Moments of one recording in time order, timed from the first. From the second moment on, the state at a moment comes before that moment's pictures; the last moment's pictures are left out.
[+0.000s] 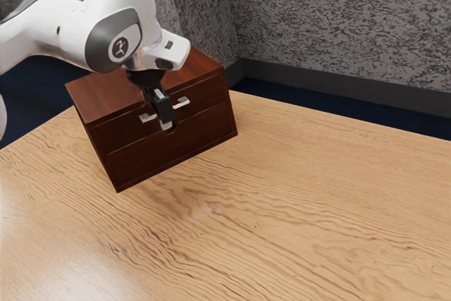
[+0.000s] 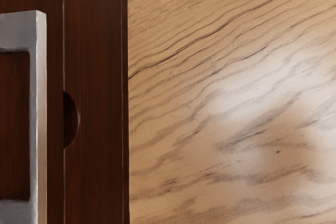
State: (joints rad) arm 0.06 0.16 0.11 -1.45 0.22 1.78 0.54
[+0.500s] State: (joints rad) arm 0.05 0.14 0.14 -1.55 0.28 1.89 0.50
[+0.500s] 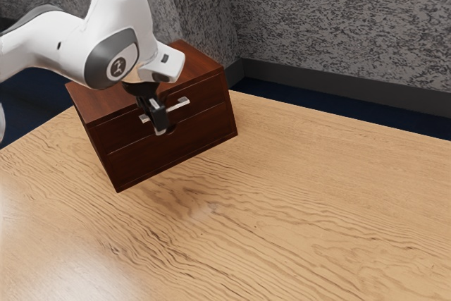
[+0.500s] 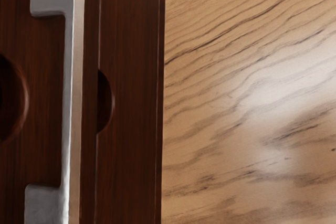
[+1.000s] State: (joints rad) arm 0.06 0.17 0.15 -1.59 0.27 2.07 0.48
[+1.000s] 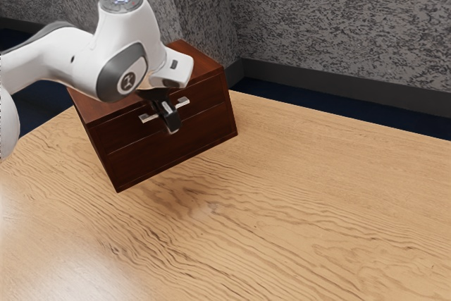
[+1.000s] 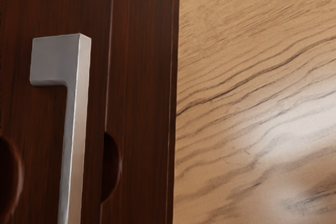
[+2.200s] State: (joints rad) arm 0.06 0.12 0.09 -1.71 0.25 2.16 0.43
